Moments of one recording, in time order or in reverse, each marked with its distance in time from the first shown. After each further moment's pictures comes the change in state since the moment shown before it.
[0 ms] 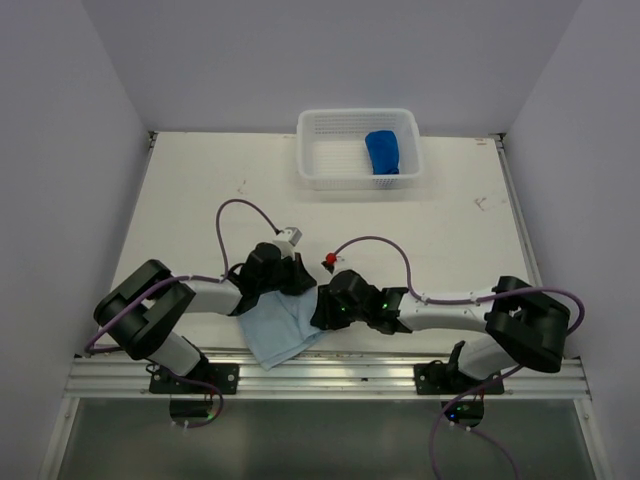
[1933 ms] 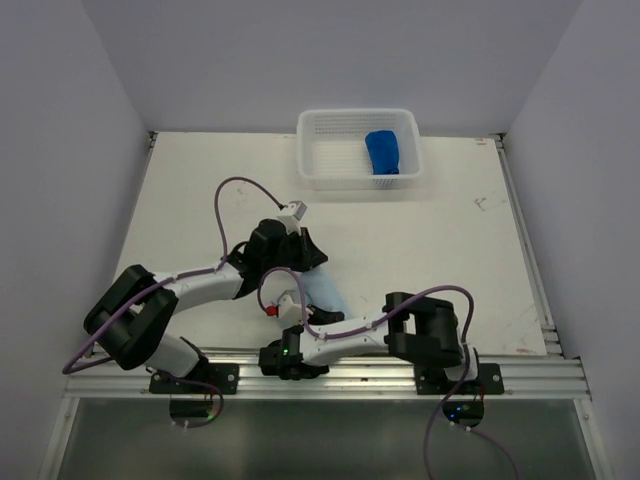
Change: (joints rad) left arm 0.006 -0.069 0.205 -0.175 0.002 -0.055; right arm 0.431 0.573 0.697 -1.172 0.991 0.004
